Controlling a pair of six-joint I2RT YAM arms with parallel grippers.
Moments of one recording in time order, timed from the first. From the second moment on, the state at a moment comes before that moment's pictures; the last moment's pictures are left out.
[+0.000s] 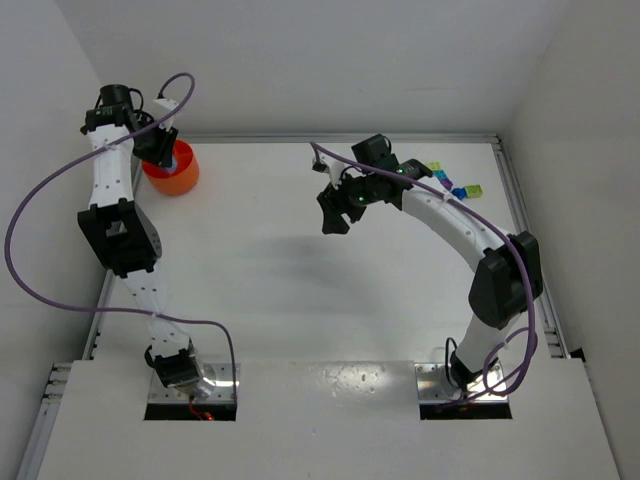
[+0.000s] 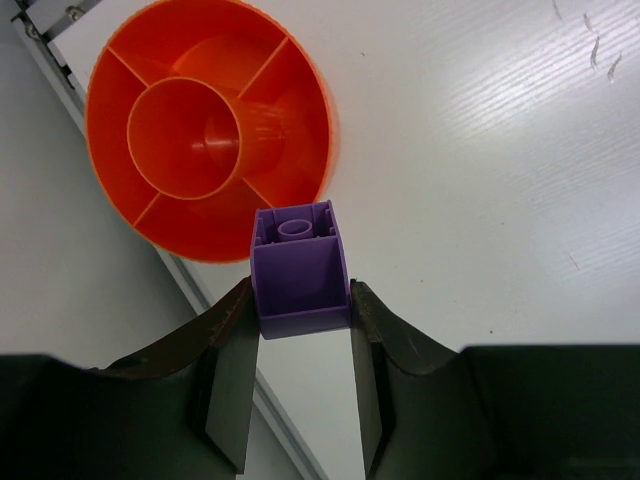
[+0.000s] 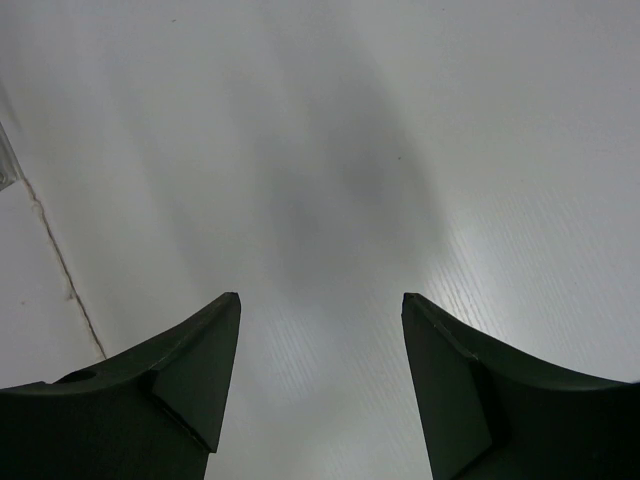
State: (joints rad) left arm 0.30 2.16 2.27 -1.08 0.33 0.71; right arm 0.53 1.75 1.52 -0.67 -0.51 -0.32
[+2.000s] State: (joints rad) left arm 0.24 2.28 2.30 -0.88 0.25 0.62; right arm 0.53 1.79 1.52 -0.67 -0.51 -0.32
